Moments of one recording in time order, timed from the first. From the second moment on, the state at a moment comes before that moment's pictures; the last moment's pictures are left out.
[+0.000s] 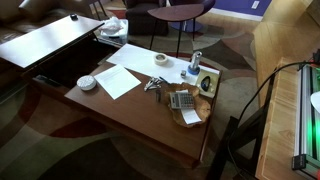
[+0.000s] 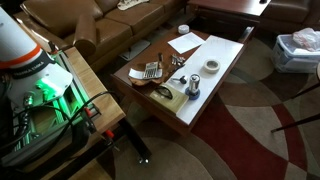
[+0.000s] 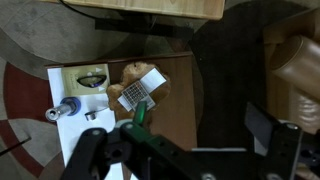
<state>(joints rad) 0.16 -0.40 0.26 -2.13 0.11 1.55 0.28</state>
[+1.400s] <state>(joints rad) 0.08 -0.14 0.29 -2.35 -0.19 2.17 0.90</state>
